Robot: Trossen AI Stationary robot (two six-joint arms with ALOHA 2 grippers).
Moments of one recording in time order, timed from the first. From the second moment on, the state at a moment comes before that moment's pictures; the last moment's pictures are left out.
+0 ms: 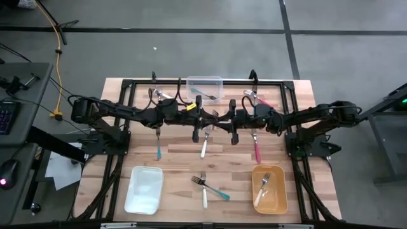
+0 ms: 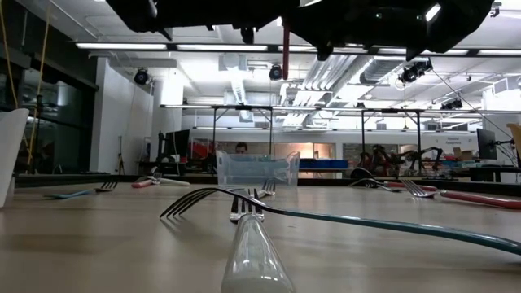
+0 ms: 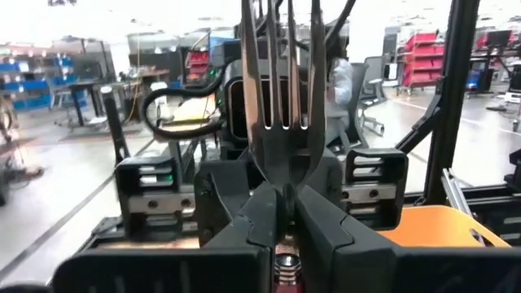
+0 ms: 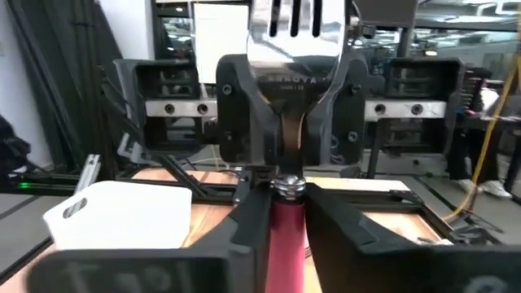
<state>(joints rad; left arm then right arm) 0.08 1.54 0.90 0.71 0.14 0.06 -0.09 1.38 0.62 0.85 -0.13 -0.05</state>
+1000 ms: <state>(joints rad) -0.60 1.27 1.21 -1.05 -0.34 -1.22 -0.08 1.38 0.62 0.54 0.05 -0.05</state>
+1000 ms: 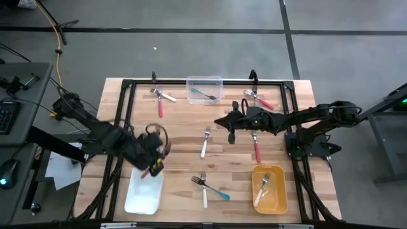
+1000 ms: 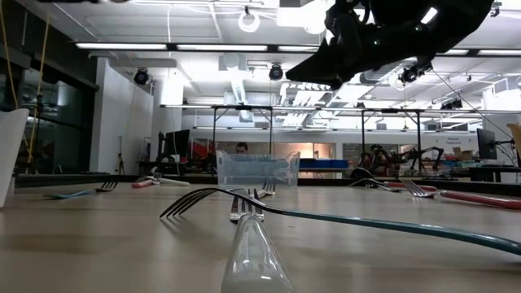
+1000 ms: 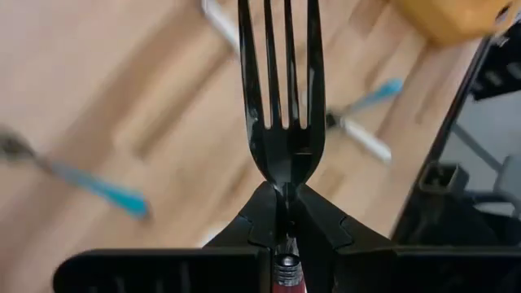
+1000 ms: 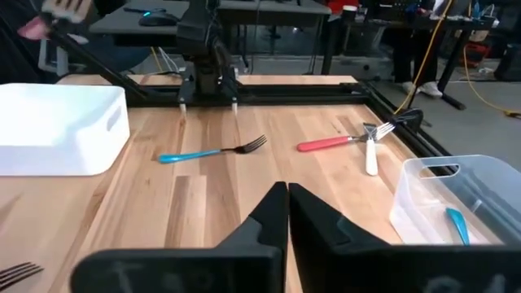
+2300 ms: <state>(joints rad) -0.96 1.73 1.21 -1.16 -0.26 -1.90 -0.01 1.38 0.62 0.50 0.10 -0.07</state>
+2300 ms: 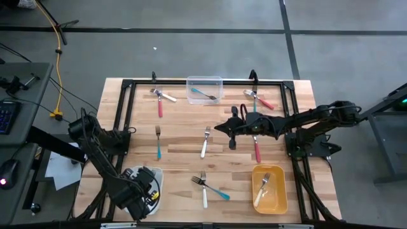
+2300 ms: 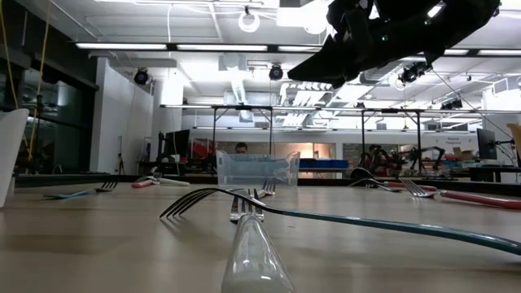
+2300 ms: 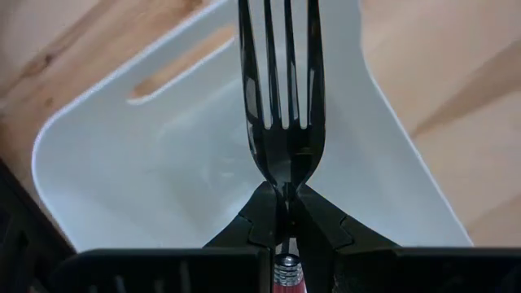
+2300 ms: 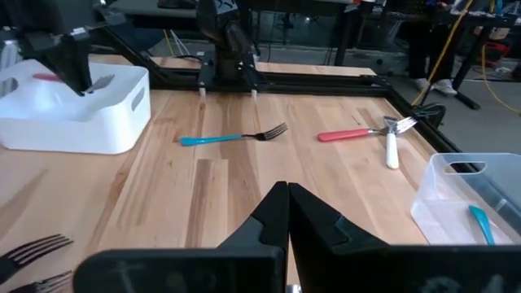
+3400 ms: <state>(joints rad) -0.91 1.74 1.08 -0.95 -0.15 -1.67 0.00 1.38 0.62 0.49 0.11 -0.07</state>
